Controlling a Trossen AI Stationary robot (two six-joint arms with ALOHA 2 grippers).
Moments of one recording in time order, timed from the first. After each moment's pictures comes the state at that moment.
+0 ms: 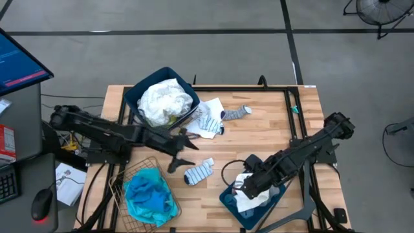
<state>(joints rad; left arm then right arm) -0.16 1.25 0.71 0.14 0.05 -0.04 0.59 1.63 1.51 -1.24 0.11 1.39</state>
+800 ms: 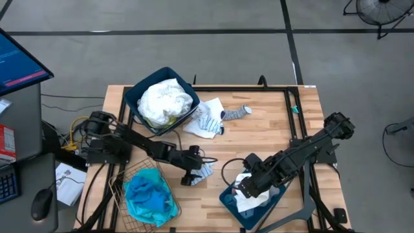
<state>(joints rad) -0.23 1.75 0.81 0.17 -0.06 -0.03 0.60 1.63 1.52 -1.21 0.17 1.45</state>
